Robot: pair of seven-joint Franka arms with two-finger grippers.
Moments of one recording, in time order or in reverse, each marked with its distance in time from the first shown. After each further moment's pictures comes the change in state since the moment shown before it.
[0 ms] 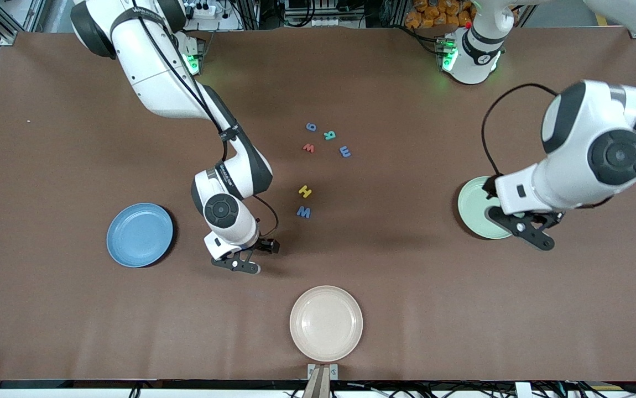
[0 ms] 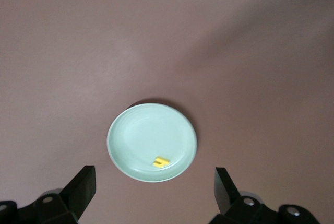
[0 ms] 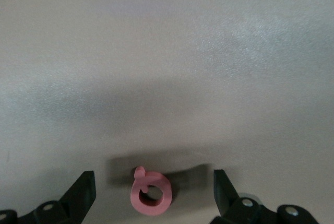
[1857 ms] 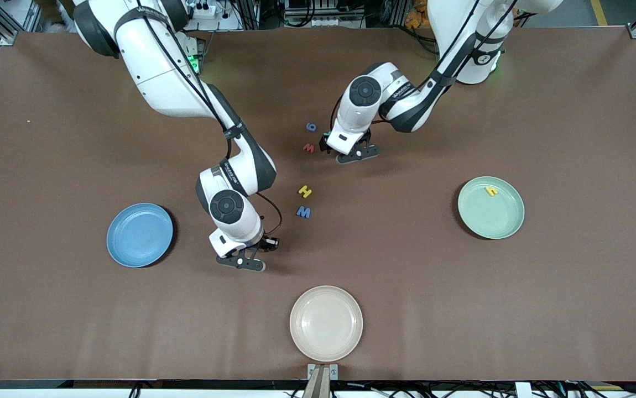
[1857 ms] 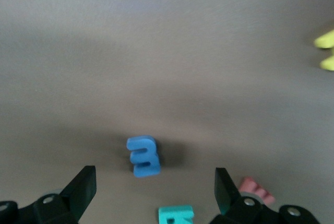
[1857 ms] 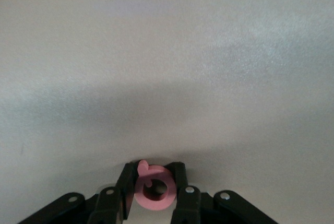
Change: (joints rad) left arm -0.448 0.141 -0.143 -0.712 -0.113 0.977 -1.459; right arm 0.019 -0.014 -0.007 -0.015 -0.001 0.031 0.001
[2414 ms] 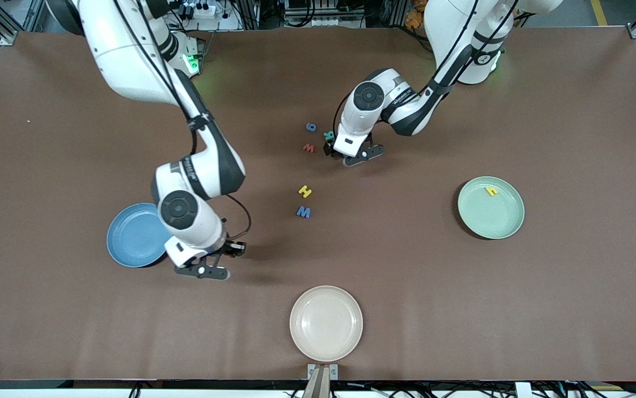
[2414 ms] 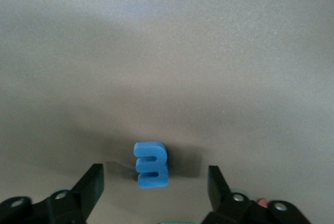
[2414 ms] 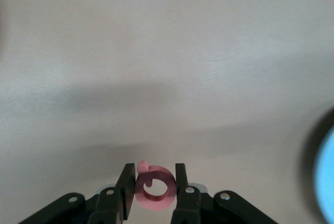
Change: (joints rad) left arm -0.001 0.030 0.000 -0.010 0.054 0.035 -0.126; right arm -0.081 -0.151 -0.064 0.002 -0.001 -0.204 -0.231
